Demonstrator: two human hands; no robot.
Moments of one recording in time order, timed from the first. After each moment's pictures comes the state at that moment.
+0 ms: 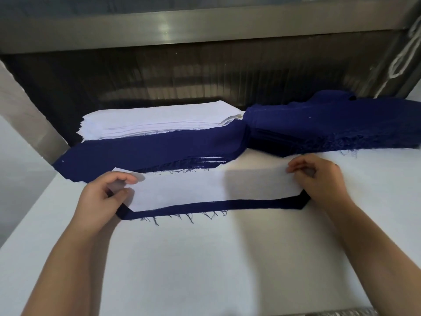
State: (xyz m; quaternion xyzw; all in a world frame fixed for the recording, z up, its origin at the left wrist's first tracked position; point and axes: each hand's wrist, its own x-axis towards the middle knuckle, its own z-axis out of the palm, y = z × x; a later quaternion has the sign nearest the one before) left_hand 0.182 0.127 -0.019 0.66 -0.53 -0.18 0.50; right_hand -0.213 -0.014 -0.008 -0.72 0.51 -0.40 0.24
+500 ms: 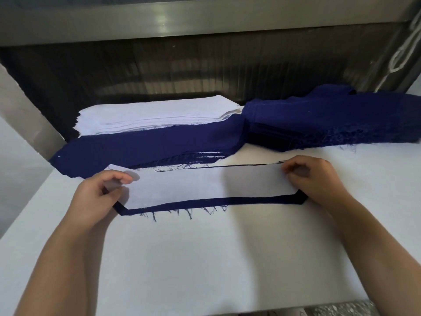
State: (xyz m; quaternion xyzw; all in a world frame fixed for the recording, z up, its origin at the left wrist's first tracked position) left_hand 0.185 0.127 -0.015 0.71 -0.54 -0.15 0.44; right_hand -0.209 -0.010 -0.002 -0.76 0.52 -0.31 0.23
